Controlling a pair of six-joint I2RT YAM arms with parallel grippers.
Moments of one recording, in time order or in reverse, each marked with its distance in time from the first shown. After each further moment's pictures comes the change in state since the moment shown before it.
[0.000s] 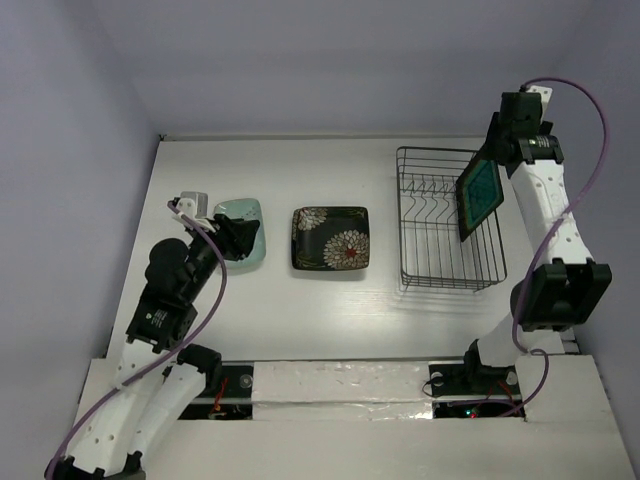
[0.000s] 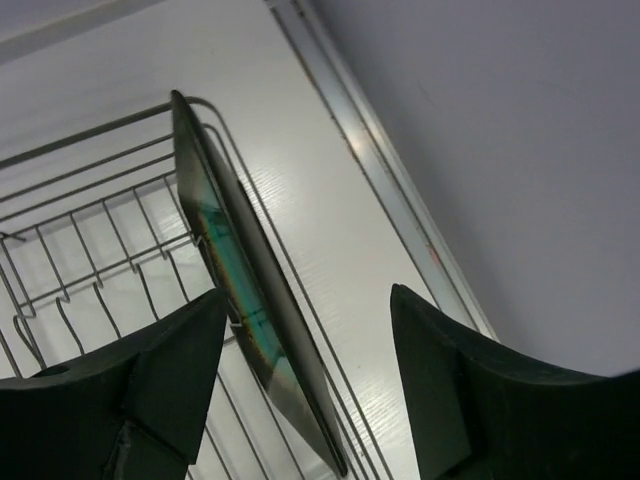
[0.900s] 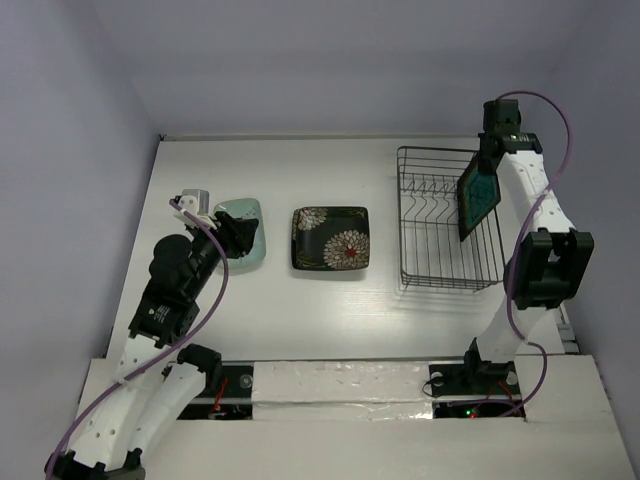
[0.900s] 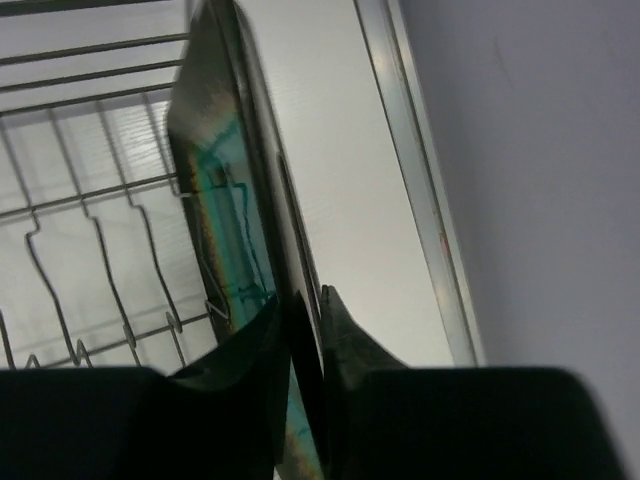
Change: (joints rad) left arm -0.004 0.032 0.000 -0.005 -0.042 0.001; right arm -0.012 0.190 0.016 -0.023 -0.079 -0.110
